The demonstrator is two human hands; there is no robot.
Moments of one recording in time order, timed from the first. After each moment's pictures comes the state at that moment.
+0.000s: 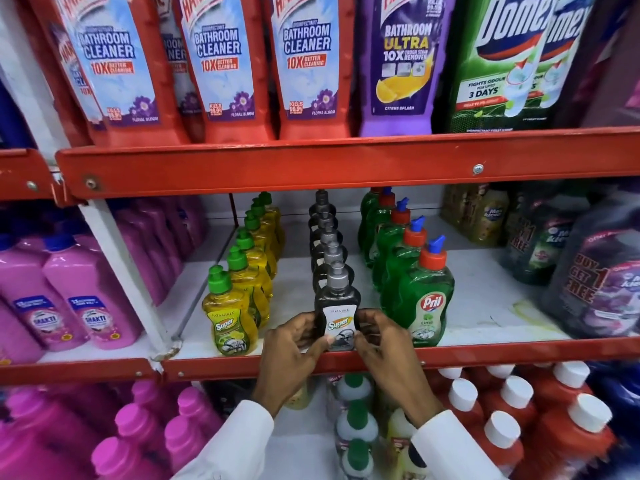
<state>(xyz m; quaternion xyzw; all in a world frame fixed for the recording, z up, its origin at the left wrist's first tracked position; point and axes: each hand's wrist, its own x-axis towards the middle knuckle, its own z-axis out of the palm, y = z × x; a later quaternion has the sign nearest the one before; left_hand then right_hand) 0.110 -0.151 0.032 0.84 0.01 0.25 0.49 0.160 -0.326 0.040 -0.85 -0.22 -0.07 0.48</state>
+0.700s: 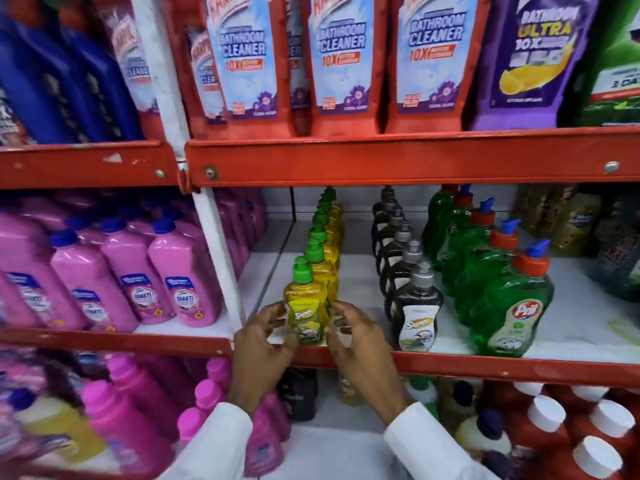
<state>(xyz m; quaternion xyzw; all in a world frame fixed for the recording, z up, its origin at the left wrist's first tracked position) 0.043 -0.023 0.031 0.84 0.14 0.35 0.38 0.116 -0.190 0.043 -0.80 -0.34 -0.09 0.49</state>
